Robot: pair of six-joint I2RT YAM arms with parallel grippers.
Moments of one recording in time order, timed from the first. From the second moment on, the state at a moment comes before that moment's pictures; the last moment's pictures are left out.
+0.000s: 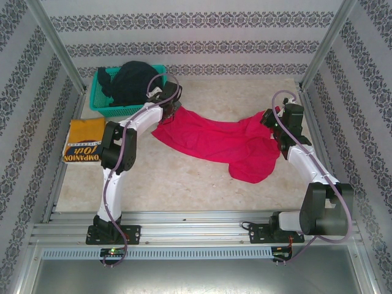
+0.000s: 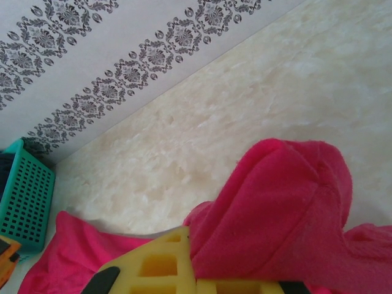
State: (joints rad) left arm -0.34 2.24 1.84 -0.48 -0.28 -1.10; right arm -0.05 1.33 0.84 0.04 -0.17 0.58
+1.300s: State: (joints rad) left arm -0.24 2.02 1.56 -0.50 -0.36 -1.13; right arm -0.05 1.33 0.80 0.06 -0.20 0.61
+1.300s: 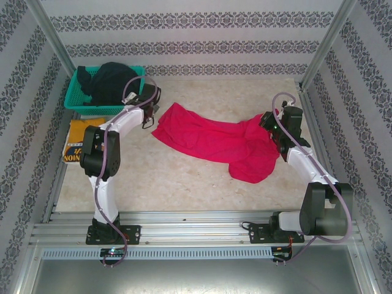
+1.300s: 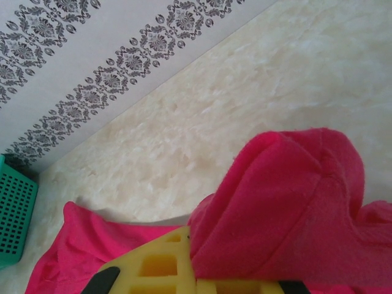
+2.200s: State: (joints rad) left arm -0.42 2.12 1.51 -0.46 -0.18 -1.32; right arm -0.05 1.35 0.78 0.08 -0.23 0.63
